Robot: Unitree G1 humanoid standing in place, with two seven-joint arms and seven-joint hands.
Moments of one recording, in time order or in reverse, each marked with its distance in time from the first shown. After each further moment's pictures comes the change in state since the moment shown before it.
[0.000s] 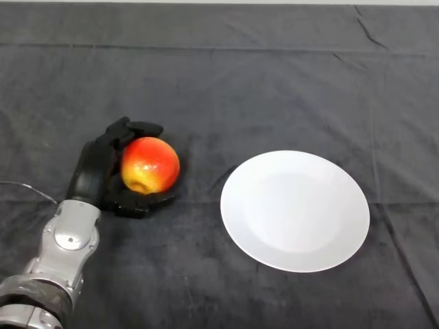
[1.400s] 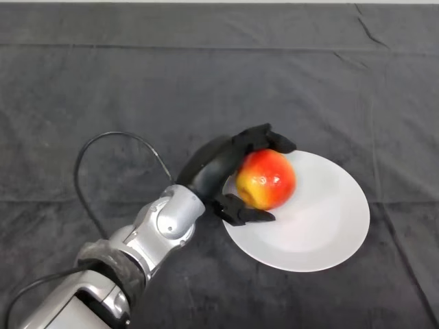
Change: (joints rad) left arm -0.138 -0.150 -0.444 -0.001 0.042 0.000 0.023; right arm -0.002 -0.003 0.000 -0.001 0.000 -0.001 0.000
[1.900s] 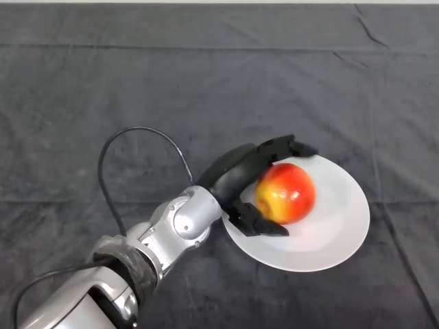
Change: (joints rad) left arm -0.022 0.000 -0.108 -0.037 -0.079 0.061 -0.046; right arm -0.001 0.000 0.000 0.000 0.000 0.000 0.000
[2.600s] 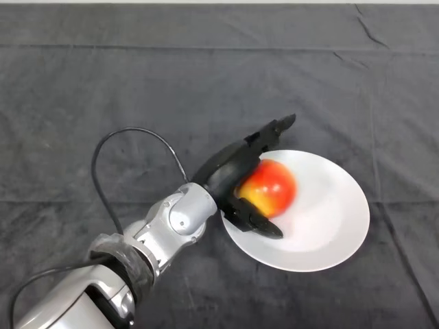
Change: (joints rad) left arm -0.005 0.026 0.002 -0.001 -0.039 0.031 0.003; right arm -0.001 0.000 0.000 0.000 0.000 0.000 0.000
